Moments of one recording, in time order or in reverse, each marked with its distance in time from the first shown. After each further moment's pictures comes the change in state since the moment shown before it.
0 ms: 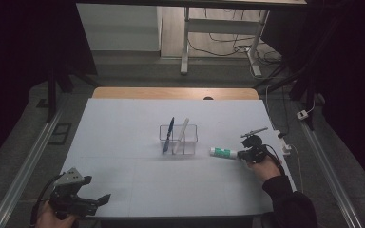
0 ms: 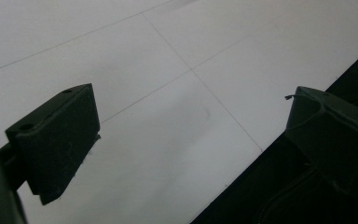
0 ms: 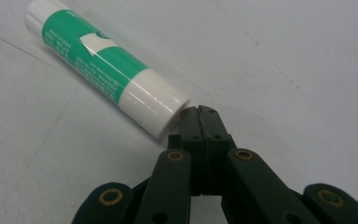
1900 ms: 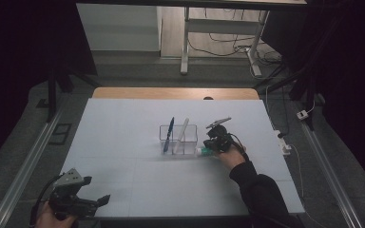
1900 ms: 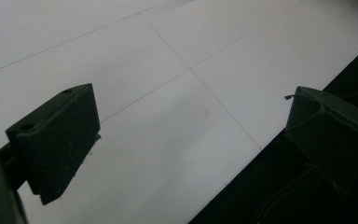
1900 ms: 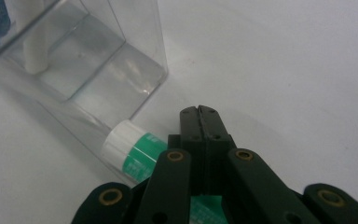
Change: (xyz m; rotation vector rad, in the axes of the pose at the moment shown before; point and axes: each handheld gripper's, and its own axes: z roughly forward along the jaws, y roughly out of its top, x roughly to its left) left arm 0.000 -0.001 -0.001 -0.003 -0.005 0.007; right arm 0.075 0.071 0.041 -0.108 0.105 -0.150
